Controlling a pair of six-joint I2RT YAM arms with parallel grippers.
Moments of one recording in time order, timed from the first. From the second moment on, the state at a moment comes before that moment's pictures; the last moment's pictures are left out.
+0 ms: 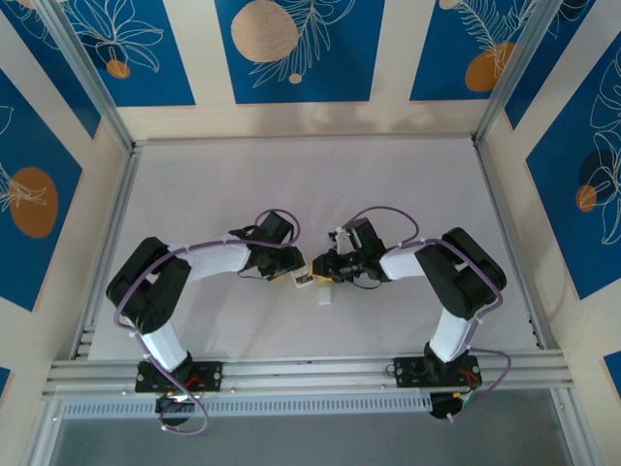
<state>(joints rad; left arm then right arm) -0.69 1.72 0.95 -0.35 0.14 -0.96 0.56 1.76 0.66 0.24 -0.67 0.78</state>
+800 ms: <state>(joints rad) -0.68 1.72 0.95 -0.34 0.15 -0.96 0.60 1.75 0.74 0.05 -0.57 0.66</state>
